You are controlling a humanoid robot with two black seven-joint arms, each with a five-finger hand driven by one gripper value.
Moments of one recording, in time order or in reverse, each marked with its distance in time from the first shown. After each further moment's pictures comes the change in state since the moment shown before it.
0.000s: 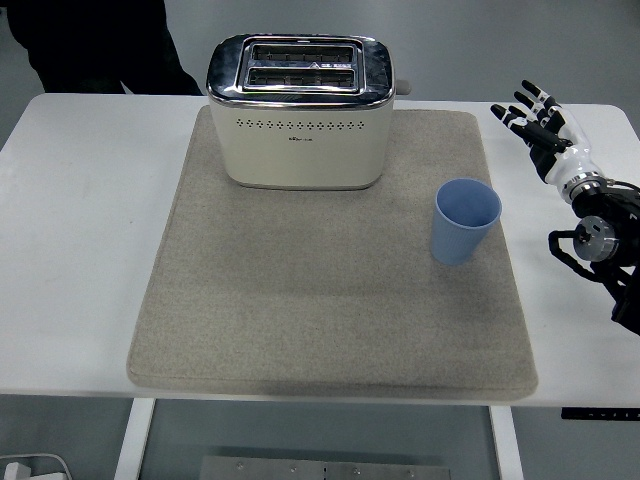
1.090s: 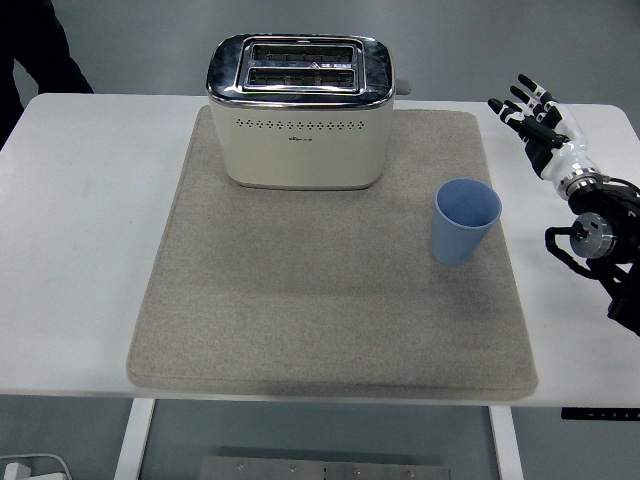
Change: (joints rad) left arm 0.000 0.000 -0.003 -0.002 -0.007 0.001 -0.006; right arm 0.006 0.004 0.026 0.008 -0.003 0.013 0.006
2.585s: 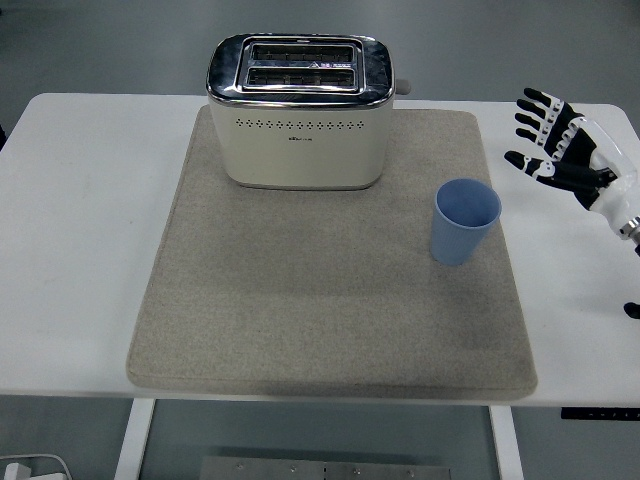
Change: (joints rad) left arm 0.000 0.000 0.000 0.001 0.000 0.000 0.000; right arm -0.225 -0.485 -0.009 0.709 -0.416 -0.085 0.220
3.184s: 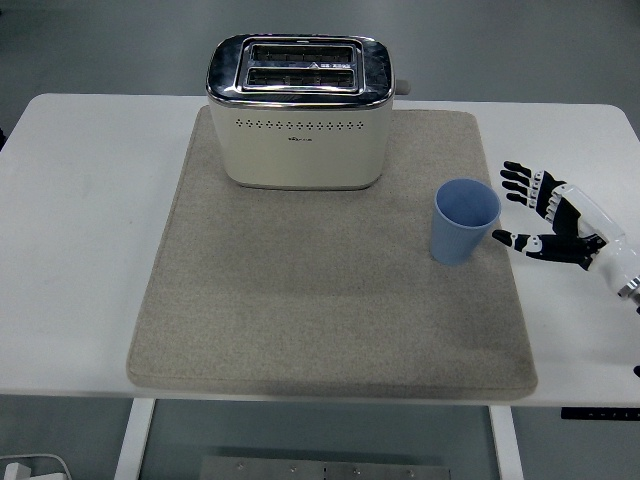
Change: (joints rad) left arm 0.000 0.000 0.000 0.000 0.000 0.000 0.000; right arm -0.151 -0.044 0.007 0.102 -0.183 -0.085 0.003
